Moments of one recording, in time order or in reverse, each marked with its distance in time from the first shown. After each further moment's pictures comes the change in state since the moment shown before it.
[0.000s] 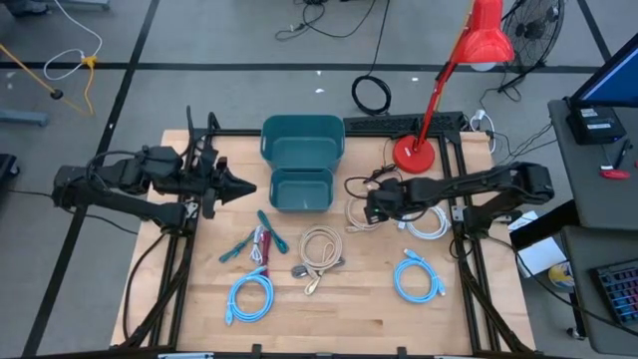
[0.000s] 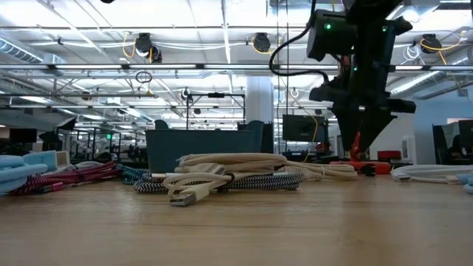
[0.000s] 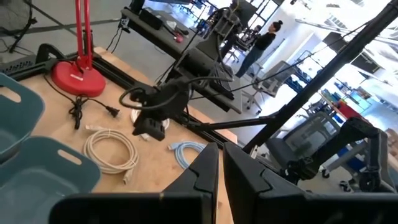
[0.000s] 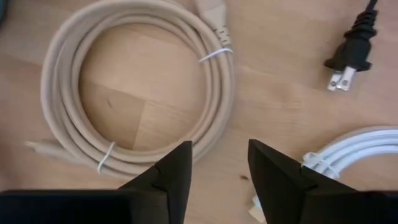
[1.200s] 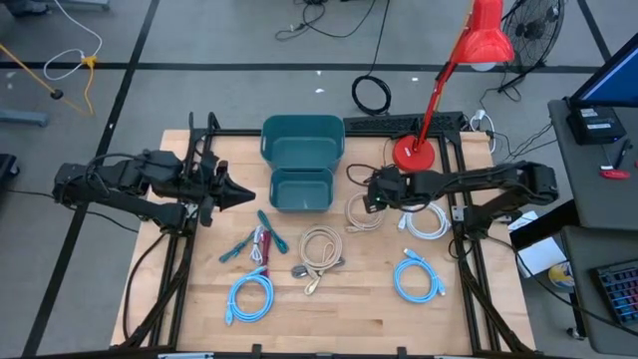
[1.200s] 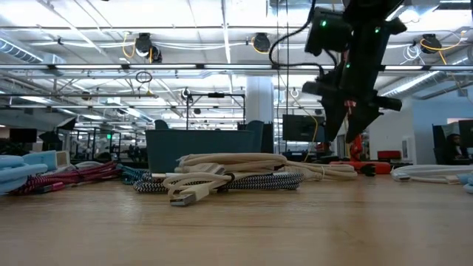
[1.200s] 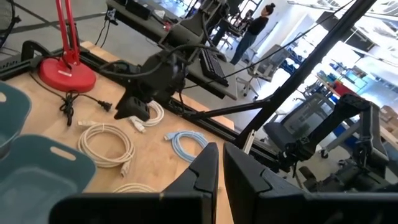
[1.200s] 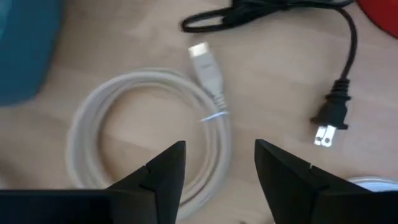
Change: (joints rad) left arm -0.047 0.000 -0.001 -0.026 0.002 0.045; right arm -0.077 -0.039 0.000 0.063 0.064 -0.069
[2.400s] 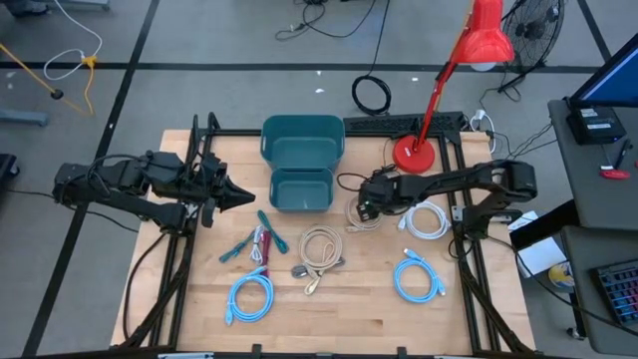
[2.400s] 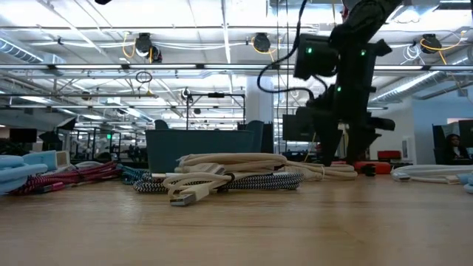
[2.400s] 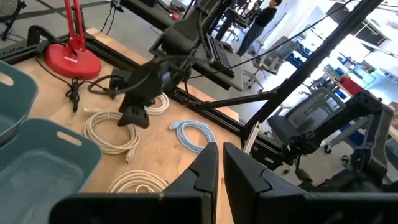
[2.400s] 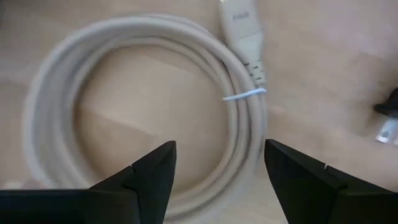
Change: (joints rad) left arm -0.001 0.000 0.000 -0.044 0.000 -0.023; right arm -0.004 0.130 -0.001 0.080 -0.098 -0.090
